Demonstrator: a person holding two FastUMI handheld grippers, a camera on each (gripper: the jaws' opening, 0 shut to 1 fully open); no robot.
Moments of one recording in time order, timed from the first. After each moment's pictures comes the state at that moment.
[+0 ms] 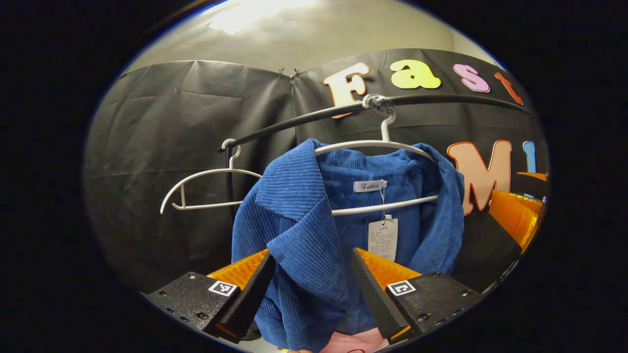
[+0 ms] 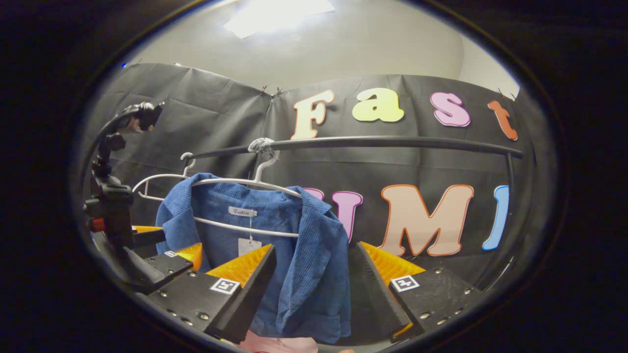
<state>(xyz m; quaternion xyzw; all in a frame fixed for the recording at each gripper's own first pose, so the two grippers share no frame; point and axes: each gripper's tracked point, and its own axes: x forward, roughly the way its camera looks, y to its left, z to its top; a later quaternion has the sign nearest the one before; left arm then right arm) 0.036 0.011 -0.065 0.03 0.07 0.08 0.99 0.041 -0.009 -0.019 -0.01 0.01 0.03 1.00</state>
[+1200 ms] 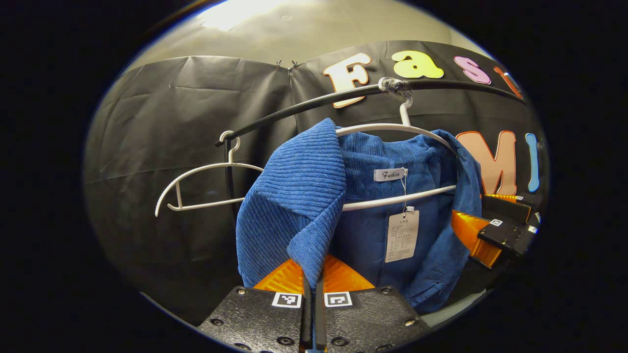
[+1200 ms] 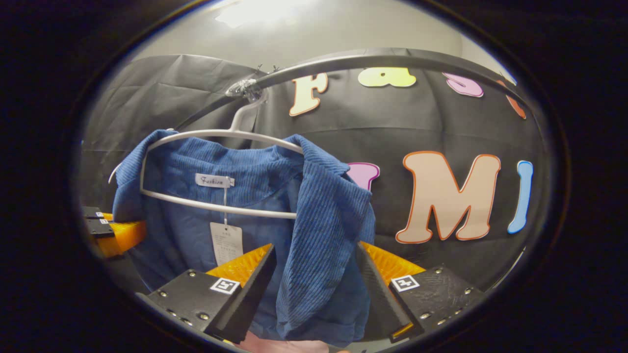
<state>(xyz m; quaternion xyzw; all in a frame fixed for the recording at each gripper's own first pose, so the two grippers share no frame) 0.047 0.042 -0.069 0.05 0.09 0.07 0.99 0.139 0.015 -0.097 0.01 0.07 0.04 1.00</state>
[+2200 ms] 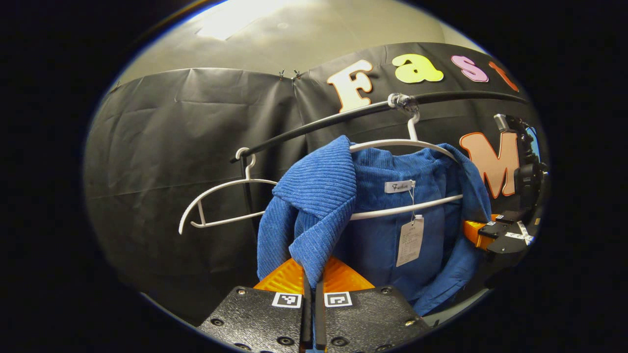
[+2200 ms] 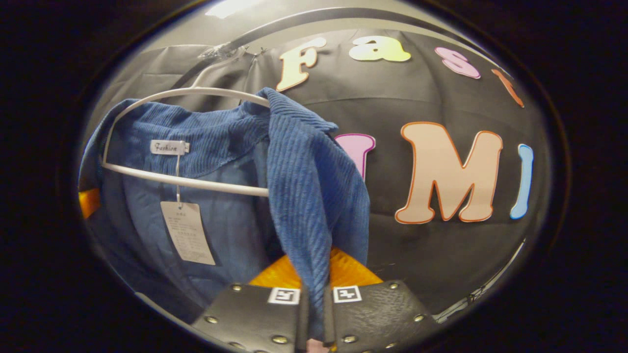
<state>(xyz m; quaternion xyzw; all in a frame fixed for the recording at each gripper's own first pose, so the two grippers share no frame) 0.028 0.068 -0.035 0.08 0.07 0.10 0.99 0.166 -0.008 -0.138 0.01 0.13 0.00 0.99</state>
